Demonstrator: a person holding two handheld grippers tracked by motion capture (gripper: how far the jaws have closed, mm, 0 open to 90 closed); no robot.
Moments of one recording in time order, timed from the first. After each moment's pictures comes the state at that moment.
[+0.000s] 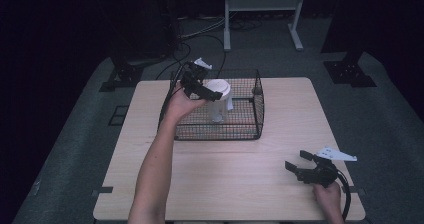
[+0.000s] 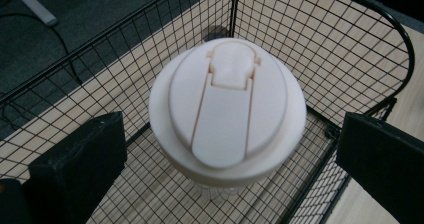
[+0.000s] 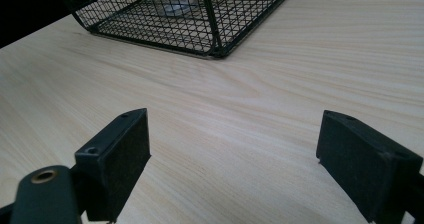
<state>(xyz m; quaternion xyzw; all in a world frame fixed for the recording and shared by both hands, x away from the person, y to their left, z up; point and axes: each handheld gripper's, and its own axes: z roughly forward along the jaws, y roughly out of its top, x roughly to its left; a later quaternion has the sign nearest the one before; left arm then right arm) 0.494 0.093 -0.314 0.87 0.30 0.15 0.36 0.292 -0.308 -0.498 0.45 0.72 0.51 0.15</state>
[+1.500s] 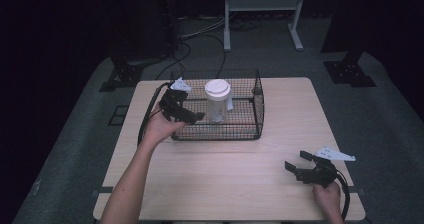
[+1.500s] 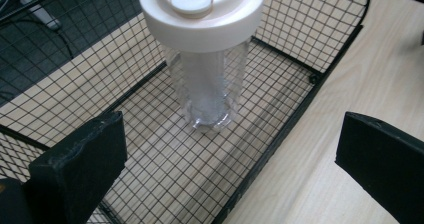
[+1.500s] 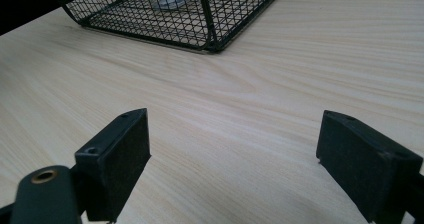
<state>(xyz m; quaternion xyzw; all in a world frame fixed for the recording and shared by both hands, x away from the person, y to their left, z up) 0.430 0.147 -0.336 0.87 0.29 0.16 0.38 0.293 -0.306 -0.499 0.45 0.72 0.50 0.15</state>
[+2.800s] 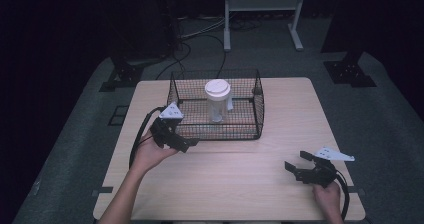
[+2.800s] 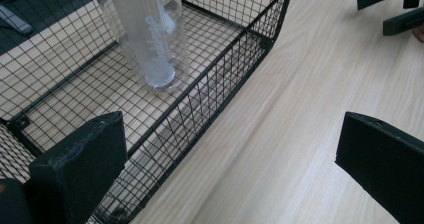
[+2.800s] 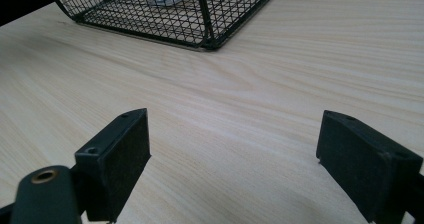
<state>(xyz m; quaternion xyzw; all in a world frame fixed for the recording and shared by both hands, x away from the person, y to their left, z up) 0.365 0.167 -0.360 0.87 0.26 0.13 0.40 0.292 -0.305 -0.499 0.45 0.72 0.49 0.16</state>
